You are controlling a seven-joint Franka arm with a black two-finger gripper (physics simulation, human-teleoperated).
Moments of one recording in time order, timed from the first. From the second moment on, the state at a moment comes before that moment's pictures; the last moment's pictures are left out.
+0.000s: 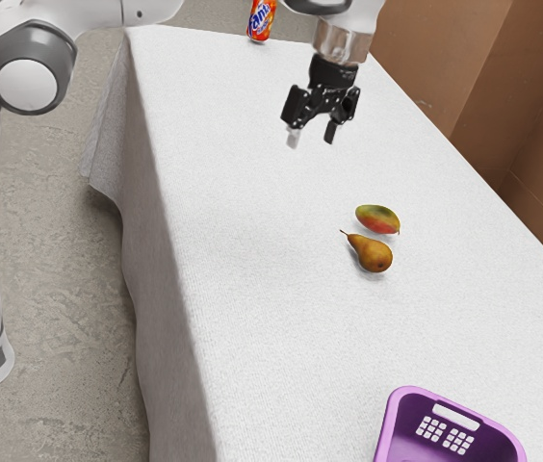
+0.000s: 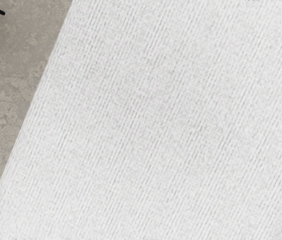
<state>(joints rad) 0.02 0.09 0.01 -1.31 -0.10 1.35 -2.00</state>
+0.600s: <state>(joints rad) 0.43 0.25 0.02 -1.18 -0.10 1.37 -2.17</state>
